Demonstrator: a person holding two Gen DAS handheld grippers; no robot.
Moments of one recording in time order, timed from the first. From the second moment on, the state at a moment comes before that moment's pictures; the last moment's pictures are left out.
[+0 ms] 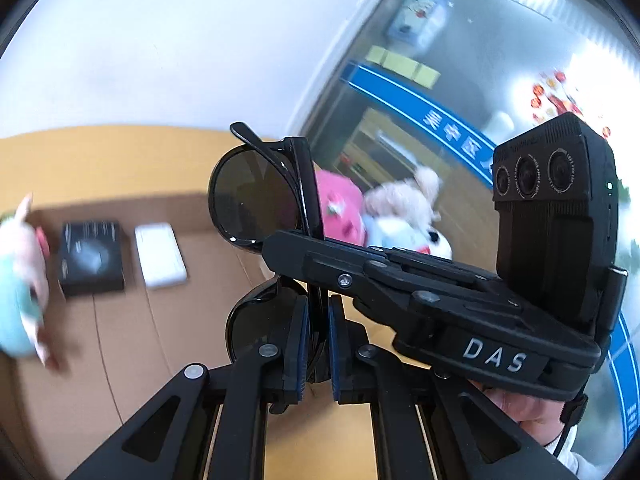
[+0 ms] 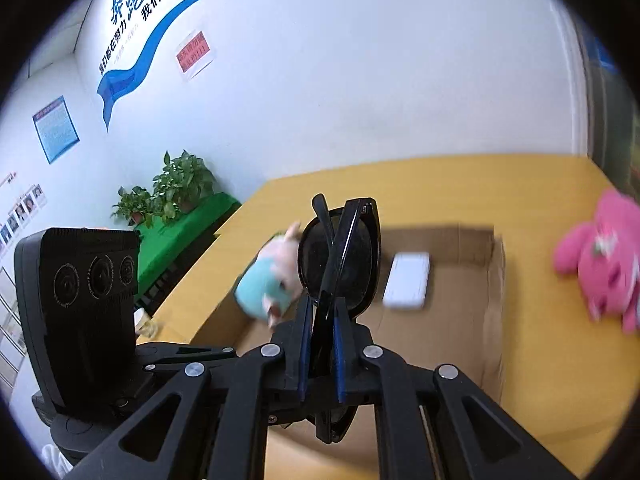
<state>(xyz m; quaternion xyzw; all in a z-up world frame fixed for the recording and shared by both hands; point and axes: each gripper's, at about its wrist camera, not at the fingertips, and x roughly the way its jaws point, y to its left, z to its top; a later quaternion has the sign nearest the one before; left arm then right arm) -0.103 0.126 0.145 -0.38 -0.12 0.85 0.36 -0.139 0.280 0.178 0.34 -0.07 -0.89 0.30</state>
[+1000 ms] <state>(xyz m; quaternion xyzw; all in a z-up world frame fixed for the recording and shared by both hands) -0.332 0.186 -0.074 -0.62 -0.23 0.68 0.31 -0.365 0.308 -0.023 0.56 -0.10 -0.81 0.16</state>
